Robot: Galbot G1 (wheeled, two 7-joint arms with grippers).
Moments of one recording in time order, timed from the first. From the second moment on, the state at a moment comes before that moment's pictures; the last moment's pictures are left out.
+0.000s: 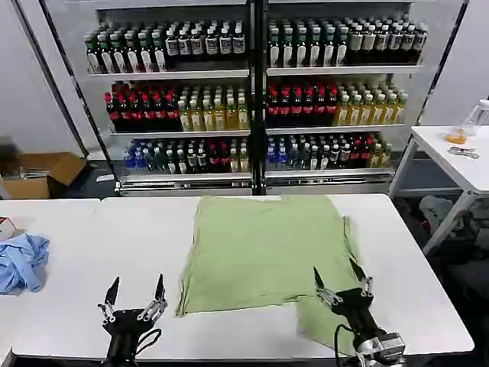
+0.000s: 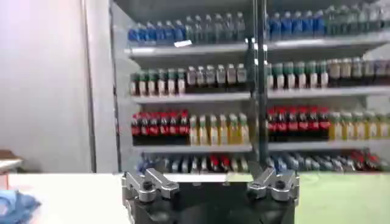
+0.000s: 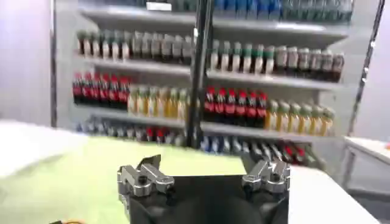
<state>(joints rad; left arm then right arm) 1.80 -1.50 -0.54 -2.31 -0.05 0.17 -0.07 -1.73 1.05 0.50 2.24 0.26 -0.27 0.23</state>
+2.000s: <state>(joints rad) 1.67 -1.40 -0.47 -2.16 -0.18 0.47 0.04 -1.90 1.09 0.46 2.26 0.33 -0.36 0.27</state>
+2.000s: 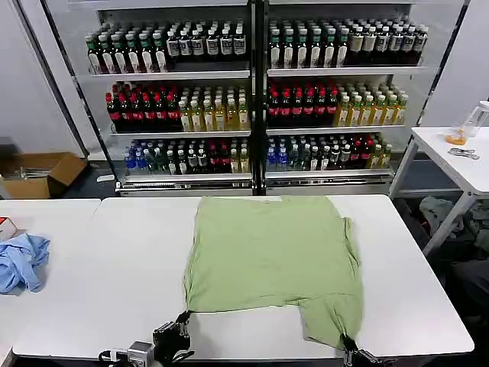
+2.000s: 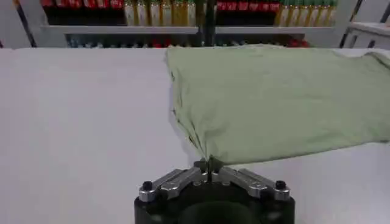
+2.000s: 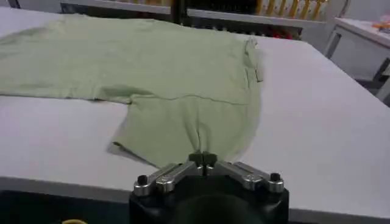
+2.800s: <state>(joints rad) 1.74 -1.37 -0.53 -2.33 -0.27 0.40 0.03 -1.74 1.01 0.53 2.28 0.42 -0.21 0.26</state>
